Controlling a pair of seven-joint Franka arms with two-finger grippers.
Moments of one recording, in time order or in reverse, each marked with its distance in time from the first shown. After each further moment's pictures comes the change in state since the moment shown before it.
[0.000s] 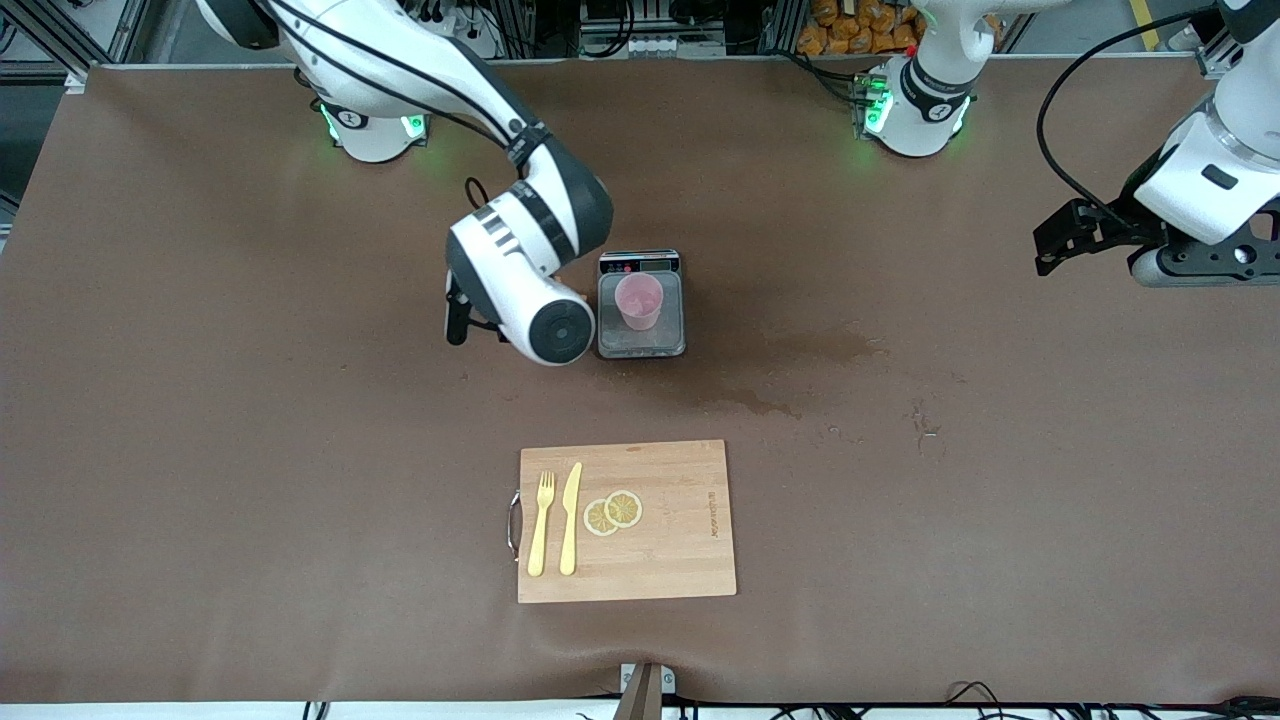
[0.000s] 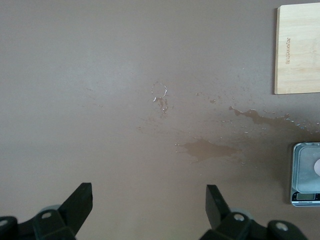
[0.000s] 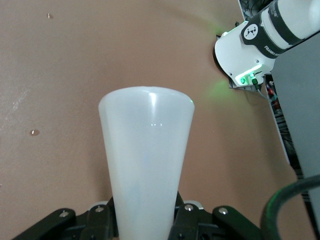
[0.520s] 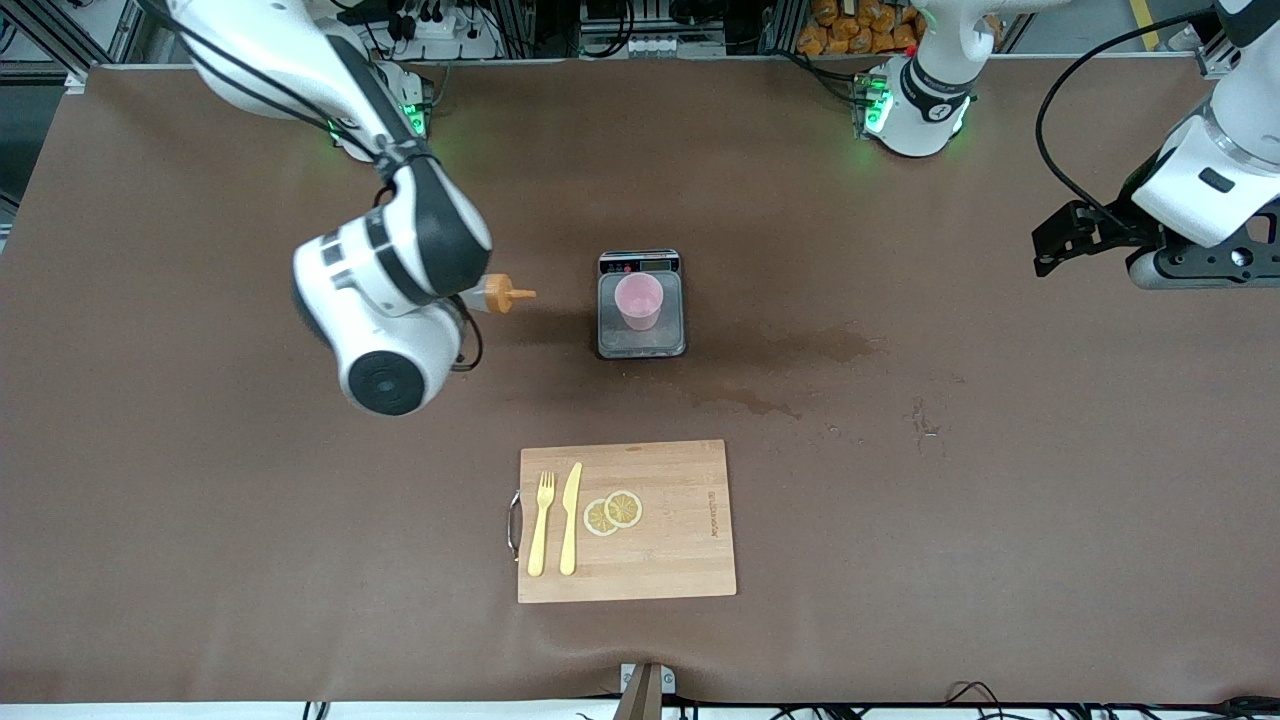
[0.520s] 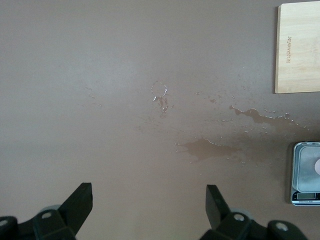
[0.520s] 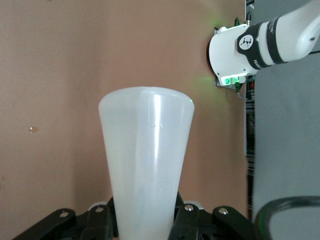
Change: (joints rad) left arm 0.000 0.003 0.000 -0.003 0.000 0.000 0.000; right arm -0.208 -0.080 -0.005 0.001 0.159 -0.095 -0.302
